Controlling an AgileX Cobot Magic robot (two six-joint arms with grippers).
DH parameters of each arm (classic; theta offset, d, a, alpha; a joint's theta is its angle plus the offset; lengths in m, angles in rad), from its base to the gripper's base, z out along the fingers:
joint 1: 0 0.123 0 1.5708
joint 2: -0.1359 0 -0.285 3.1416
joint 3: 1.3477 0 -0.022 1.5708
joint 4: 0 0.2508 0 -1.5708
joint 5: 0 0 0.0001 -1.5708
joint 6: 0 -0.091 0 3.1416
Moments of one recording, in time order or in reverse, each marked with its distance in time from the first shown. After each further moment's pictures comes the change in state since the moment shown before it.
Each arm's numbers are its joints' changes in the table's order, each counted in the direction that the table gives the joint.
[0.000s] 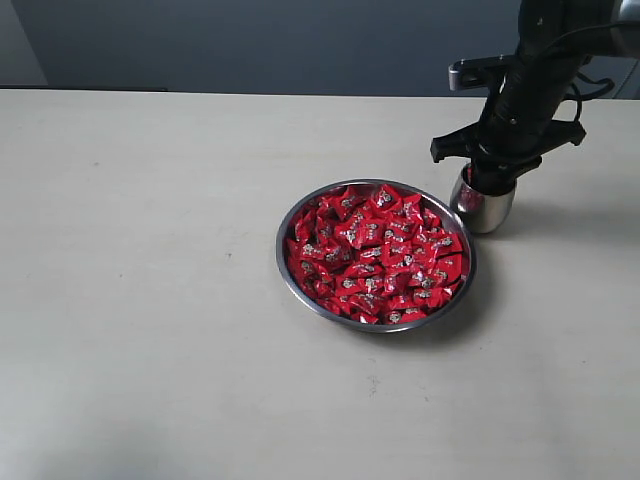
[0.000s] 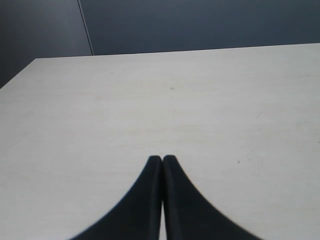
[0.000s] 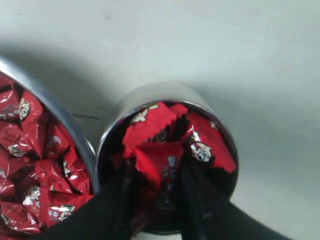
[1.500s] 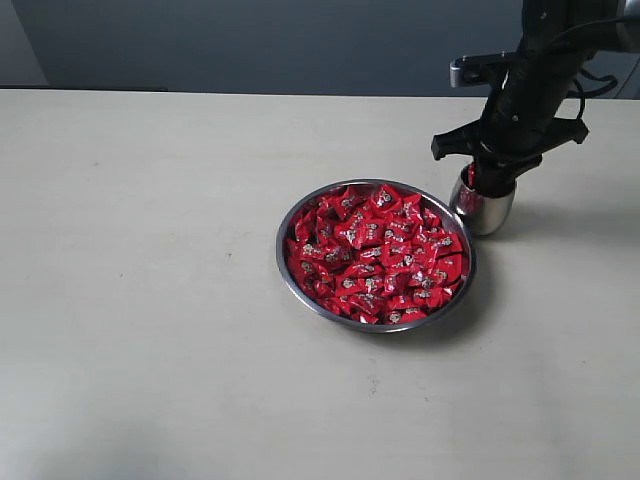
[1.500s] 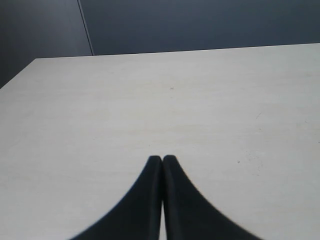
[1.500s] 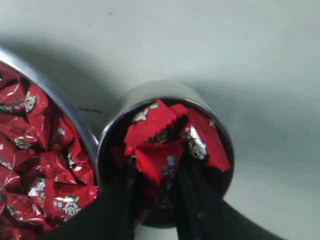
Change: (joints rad) left arm 0.000 0.000 0.000 0.000 0.000 0.000; right arm 0.000 0.012 0.000 0.004 0.019 0.002
